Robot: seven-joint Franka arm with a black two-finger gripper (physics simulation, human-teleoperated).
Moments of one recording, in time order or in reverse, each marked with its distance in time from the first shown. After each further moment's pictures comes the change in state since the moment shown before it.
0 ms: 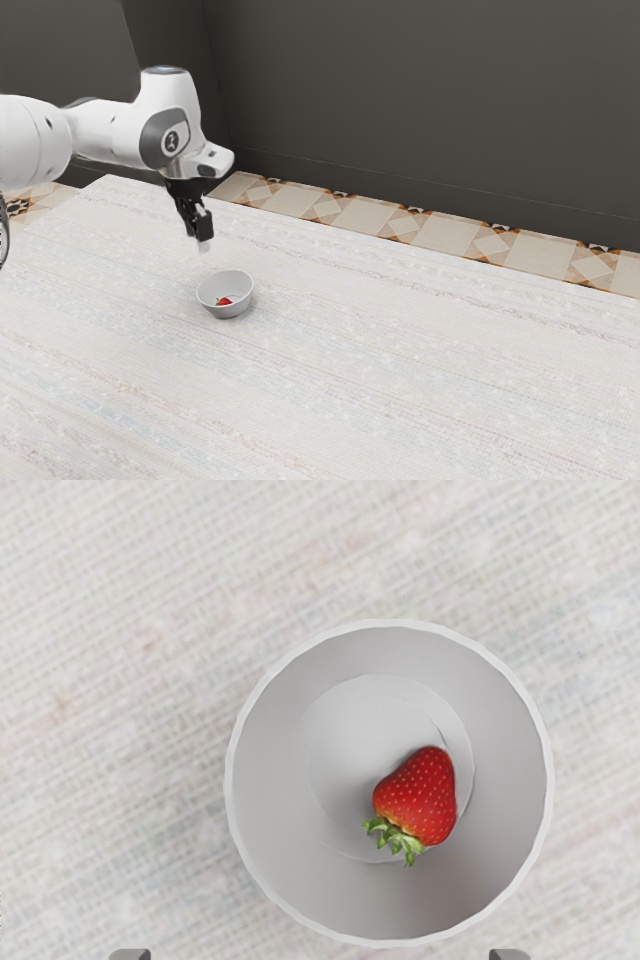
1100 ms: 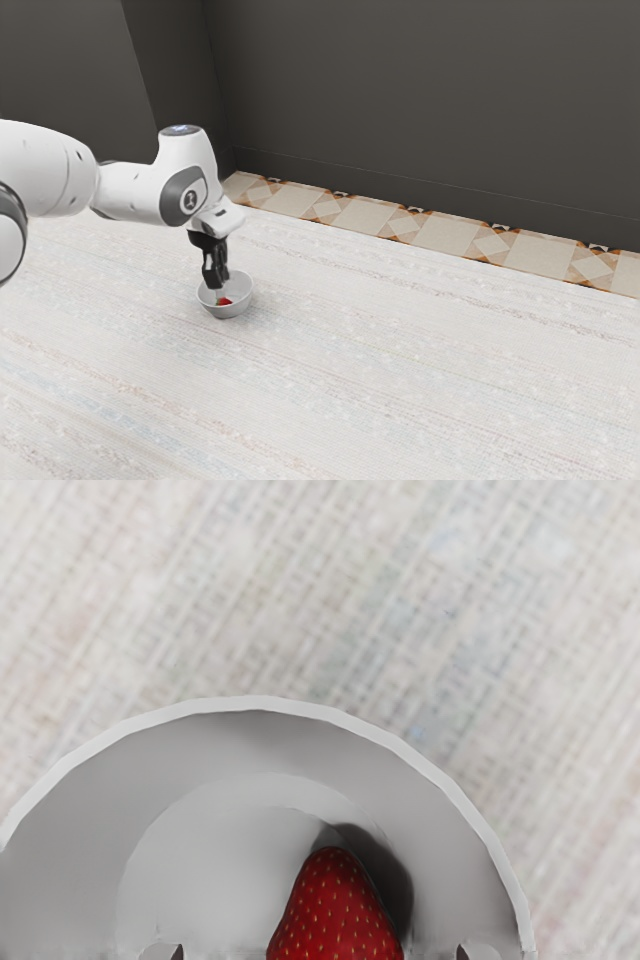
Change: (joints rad) arm 0.022 0.061 -0.060 -0.167 -0.053 0.248 0.490
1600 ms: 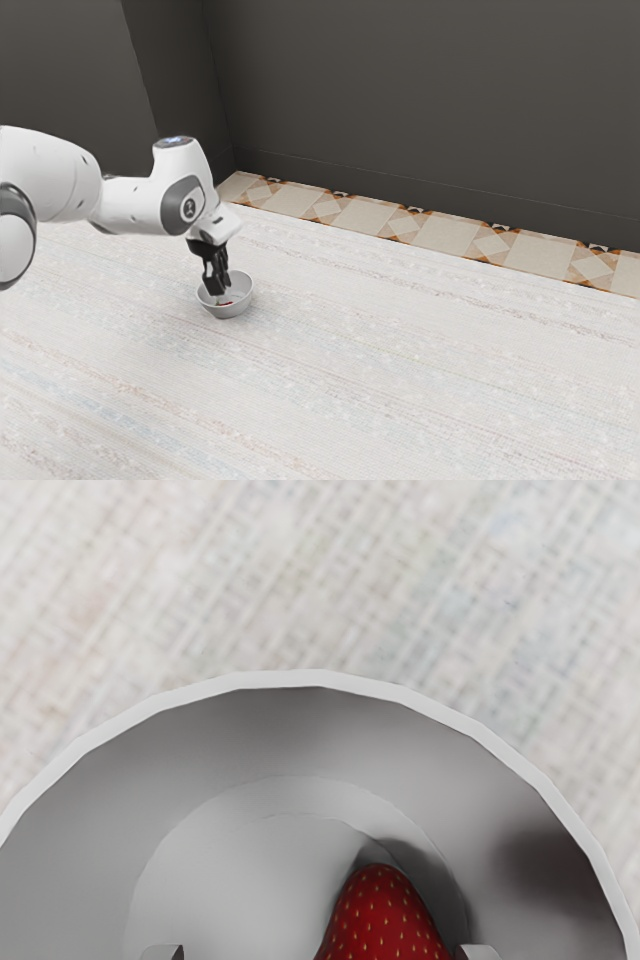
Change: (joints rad) arm 0.022 0.048 0.001 0.006 -0.075 0.052 0.046
